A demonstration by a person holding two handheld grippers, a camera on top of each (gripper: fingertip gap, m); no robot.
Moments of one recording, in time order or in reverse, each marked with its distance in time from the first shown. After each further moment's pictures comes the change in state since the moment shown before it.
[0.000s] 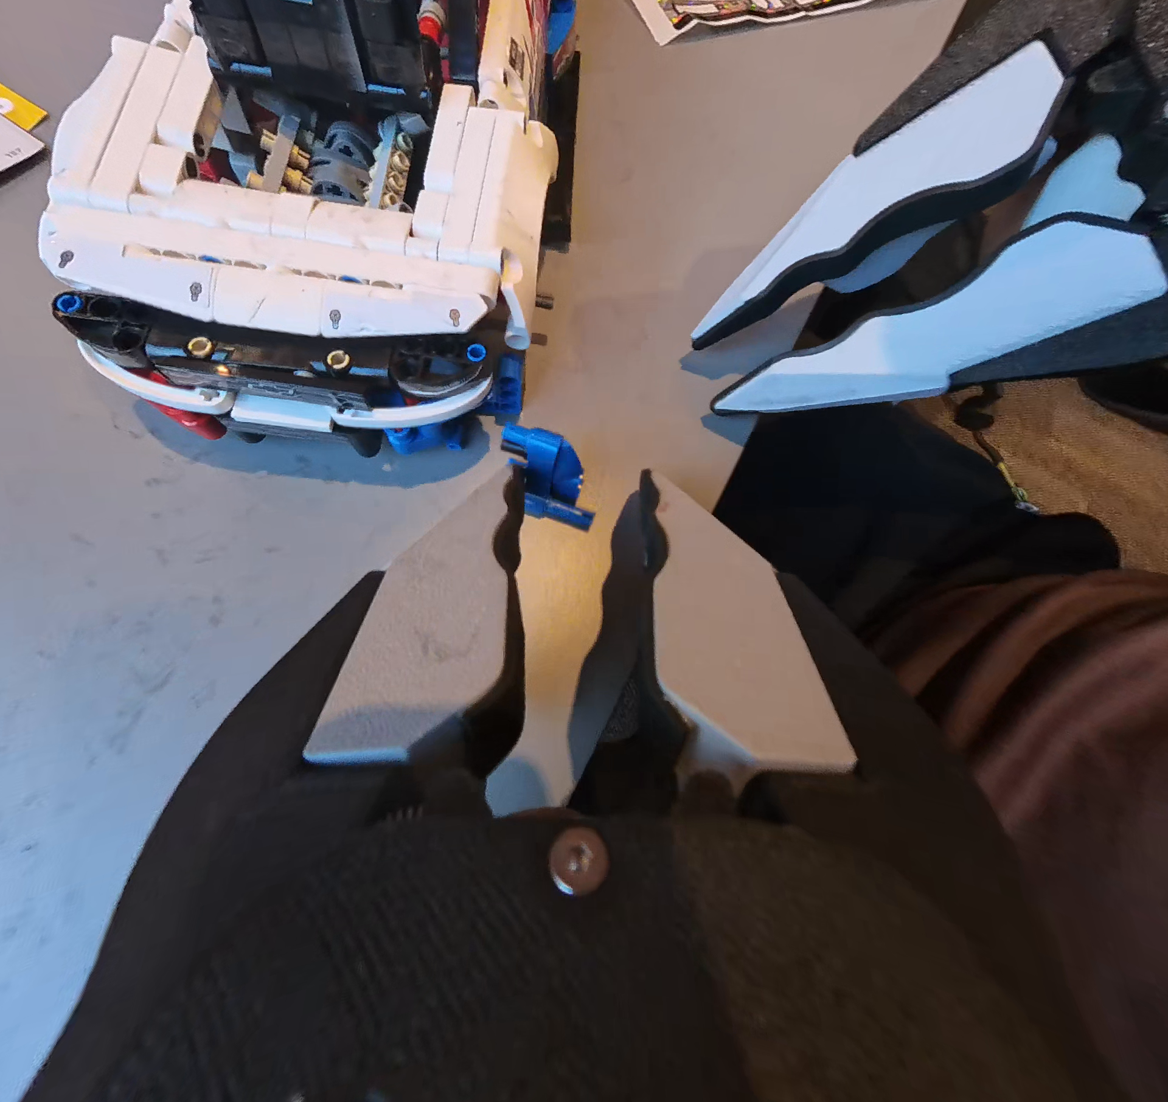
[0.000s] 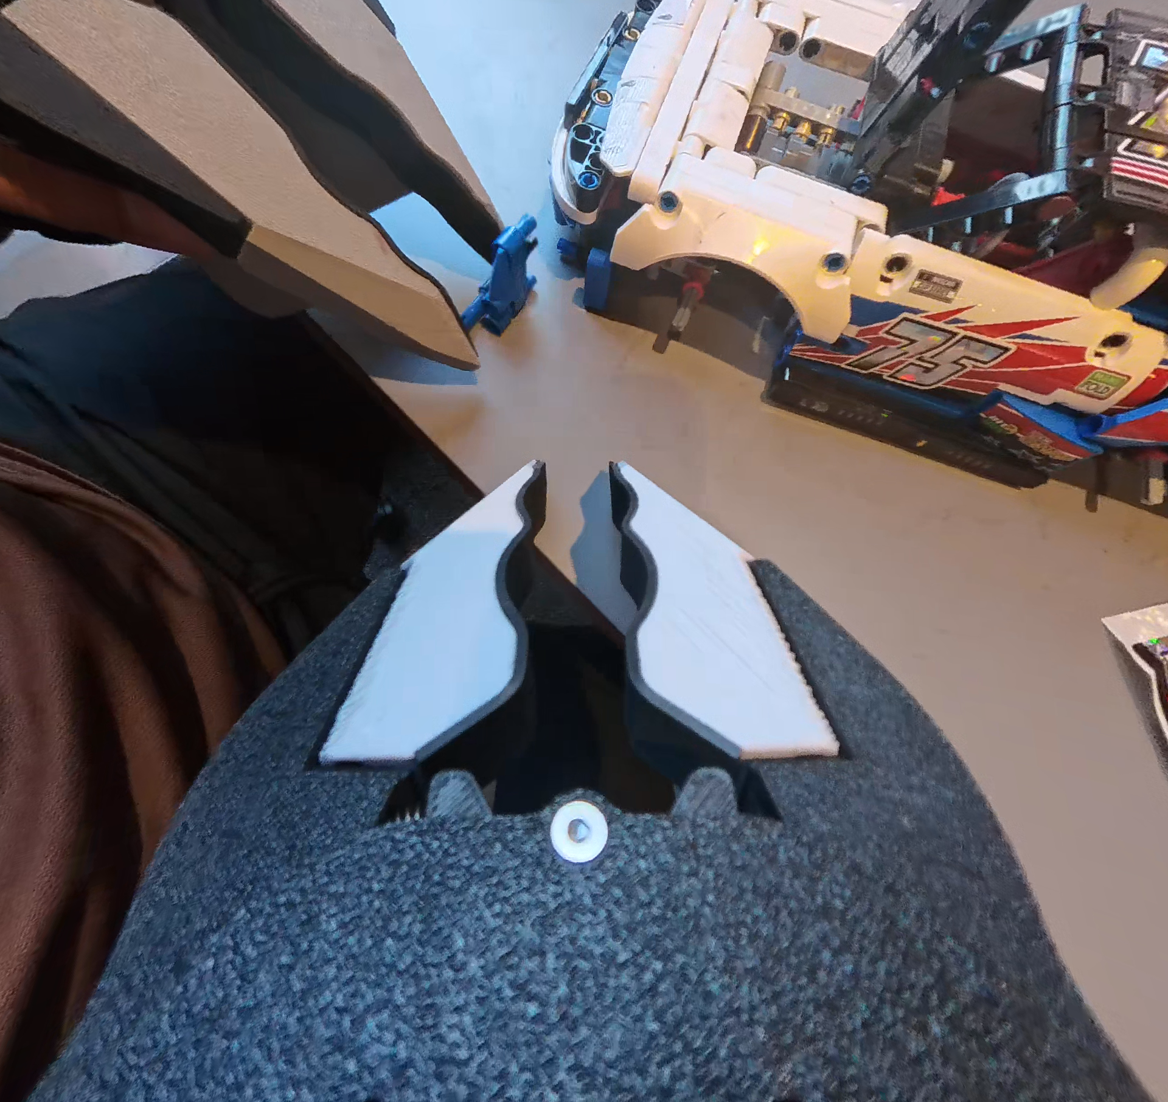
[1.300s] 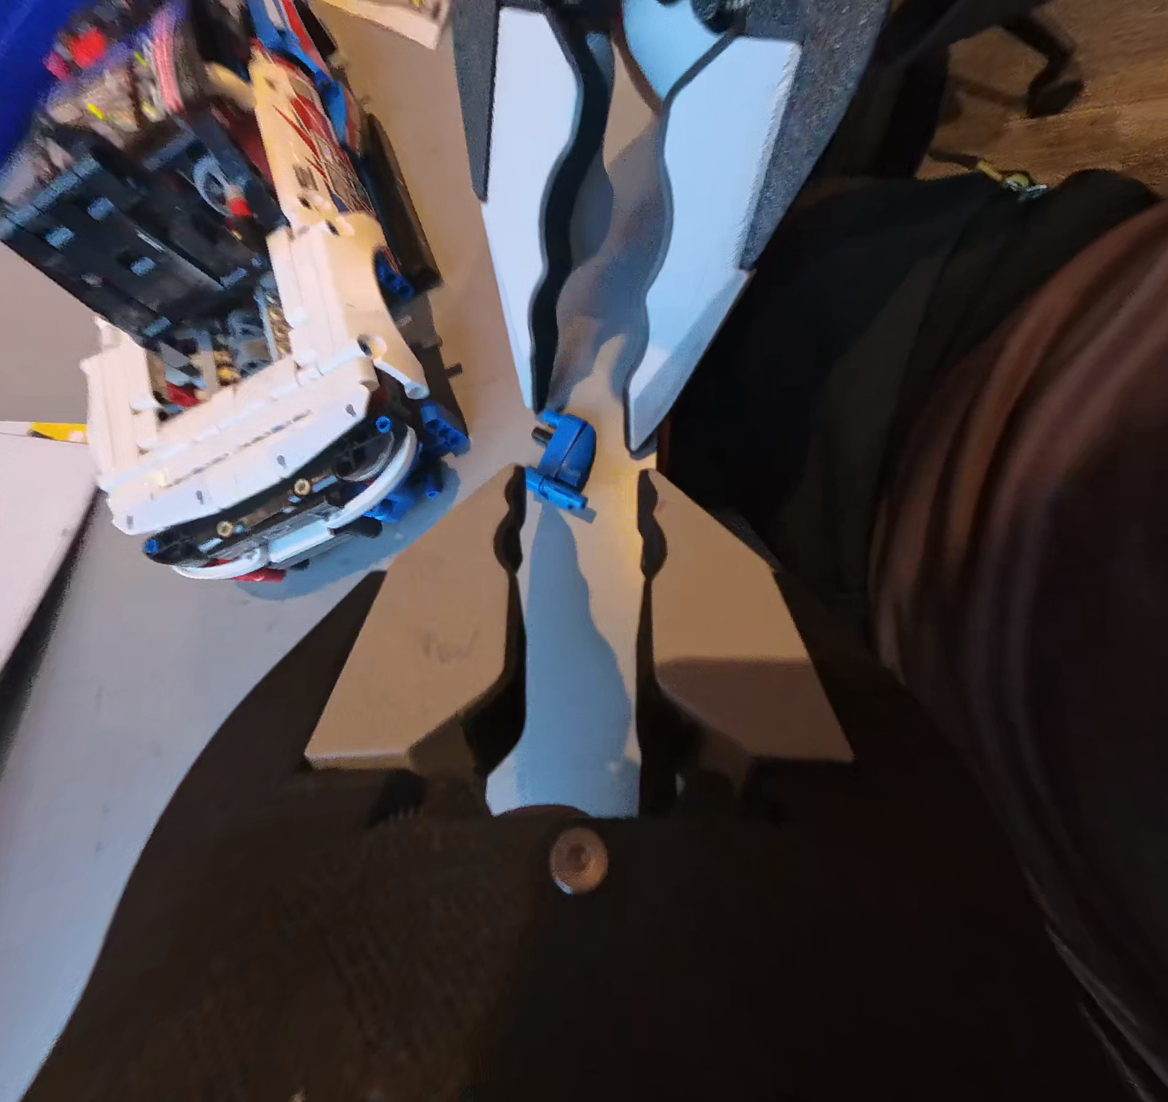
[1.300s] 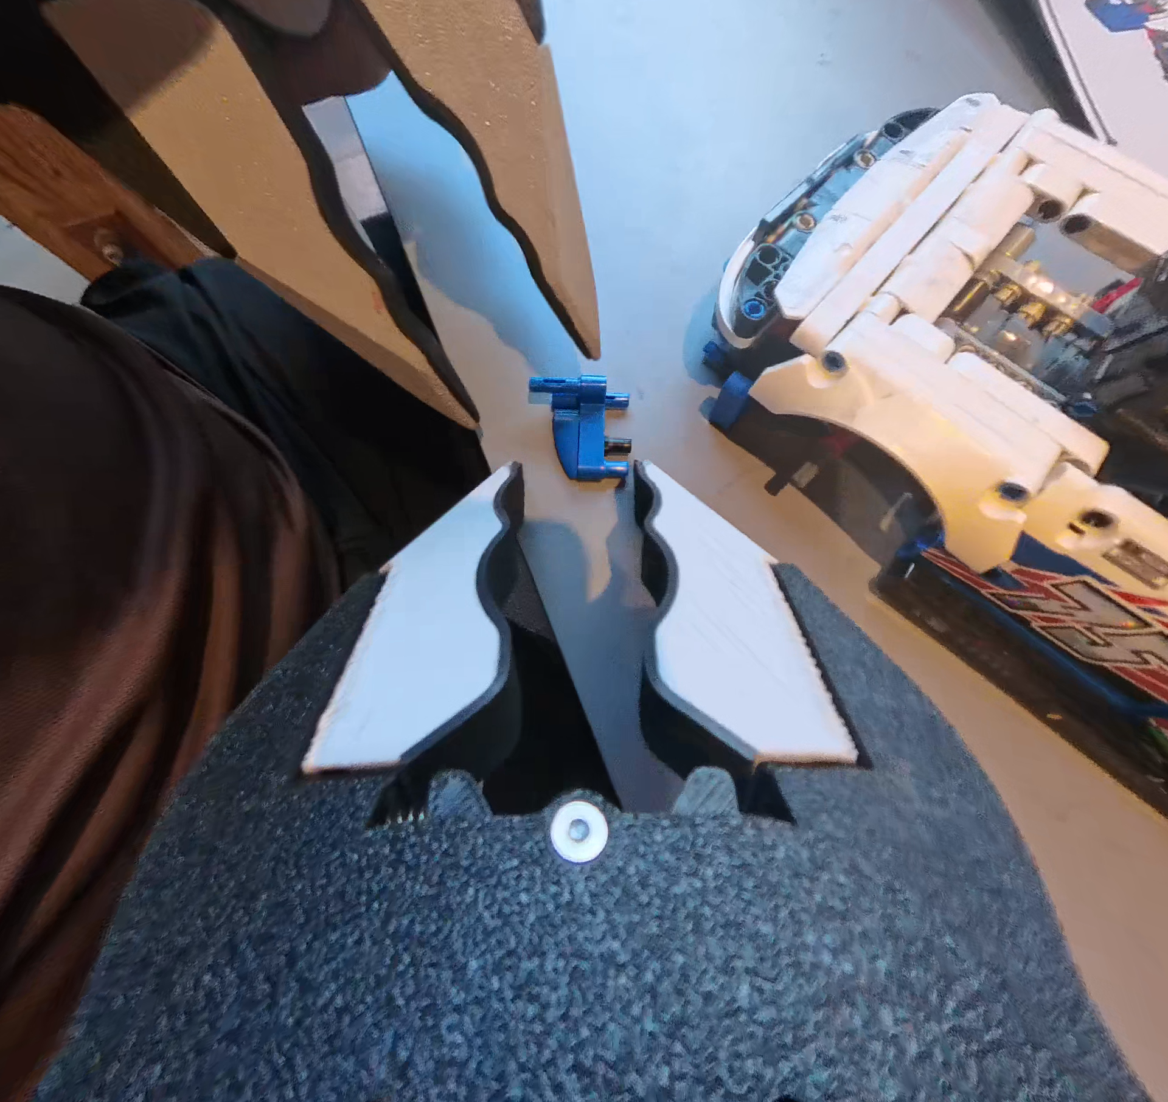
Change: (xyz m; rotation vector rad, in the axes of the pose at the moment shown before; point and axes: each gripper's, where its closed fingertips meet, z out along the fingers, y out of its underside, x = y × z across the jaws) left arm 0.017 0.006 -0.019 -0.071 0.073 0.568; right arm -0.032 -0.020 0.022 0.033 -0.343 -0.205
